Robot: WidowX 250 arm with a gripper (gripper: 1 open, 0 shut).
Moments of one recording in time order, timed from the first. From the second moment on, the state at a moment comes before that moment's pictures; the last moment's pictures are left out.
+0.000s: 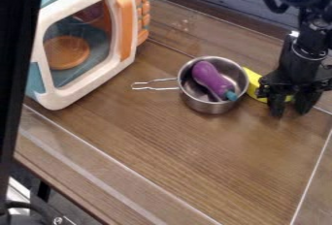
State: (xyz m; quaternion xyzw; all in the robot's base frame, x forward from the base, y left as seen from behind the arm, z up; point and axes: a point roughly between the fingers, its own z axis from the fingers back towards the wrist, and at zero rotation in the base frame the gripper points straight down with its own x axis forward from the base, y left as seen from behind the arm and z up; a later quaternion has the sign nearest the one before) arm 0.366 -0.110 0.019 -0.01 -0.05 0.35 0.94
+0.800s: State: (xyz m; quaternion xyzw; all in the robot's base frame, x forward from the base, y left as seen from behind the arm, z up) arm 0.366 -0.106 0.019 -0.01 -0.03 0.34 0.94
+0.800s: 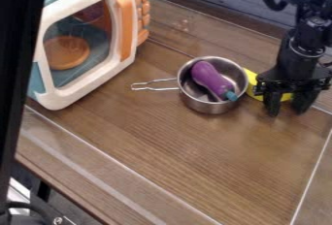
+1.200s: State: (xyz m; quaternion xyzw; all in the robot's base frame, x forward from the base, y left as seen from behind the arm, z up) arm 0.361 -0.102 0.020 0.01 -0.03 0.33 0.94
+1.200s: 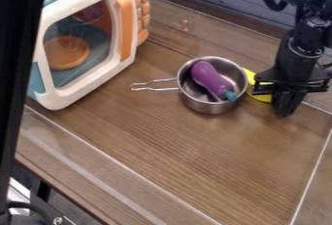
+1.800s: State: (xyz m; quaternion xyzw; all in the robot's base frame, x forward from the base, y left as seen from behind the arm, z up) arm 0.354 -0.097 0.043 0.02 -0.02 0.32 0.95
